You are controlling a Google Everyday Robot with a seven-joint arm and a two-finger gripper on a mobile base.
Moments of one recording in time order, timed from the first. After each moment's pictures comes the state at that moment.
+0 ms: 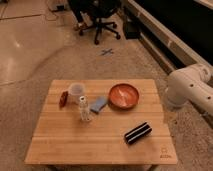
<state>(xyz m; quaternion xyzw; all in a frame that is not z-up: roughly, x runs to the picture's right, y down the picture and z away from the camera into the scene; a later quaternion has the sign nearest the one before) 0.285 0.105 0.685 -0.28 0.02 0.02 0.96</state>
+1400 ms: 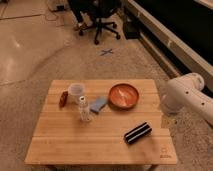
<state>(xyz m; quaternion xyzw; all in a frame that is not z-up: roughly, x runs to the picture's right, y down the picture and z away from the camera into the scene) 0.288 0.146 0.731 -0.30 0.01 0.02 0.95</state>
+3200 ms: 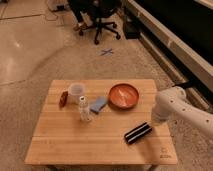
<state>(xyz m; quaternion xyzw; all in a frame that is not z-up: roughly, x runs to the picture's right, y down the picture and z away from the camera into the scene) 0.274 0.198 0.825 -0.32 -0.03 0.01 0.95</state>
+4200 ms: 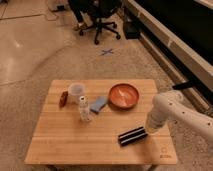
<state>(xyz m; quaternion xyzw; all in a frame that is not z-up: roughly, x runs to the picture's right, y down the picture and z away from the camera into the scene) 0.234 0.229 0.797 -0.37 -0.08 0.00 0.93</state>
